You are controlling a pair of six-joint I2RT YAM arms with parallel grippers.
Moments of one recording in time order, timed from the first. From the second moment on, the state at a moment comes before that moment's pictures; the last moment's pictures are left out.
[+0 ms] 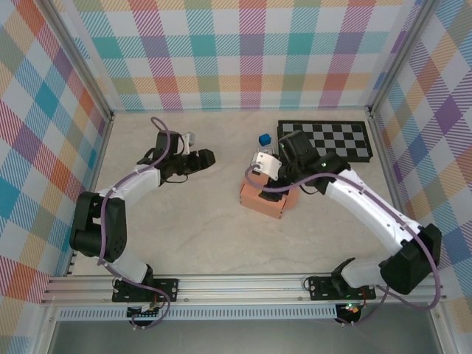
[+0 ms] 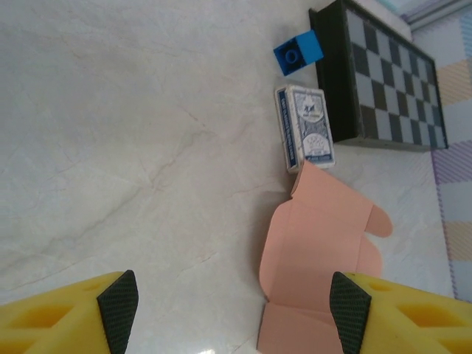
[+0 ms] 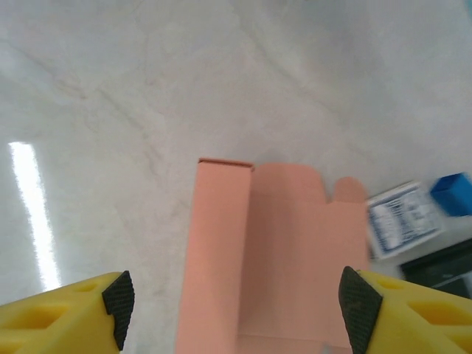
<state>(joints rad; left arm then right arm) -0.25 1.60 1.05 -0.20 0.47 -0.51 0.62 1.38 1.30 -0.87 -0.28 -0.63</state>
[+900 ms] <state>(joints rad) -0.20 1.58 0.94 -0.30 0.38 -0.46 0.63 1.93 1.60 -1.22 -0.31 -0.61</state>
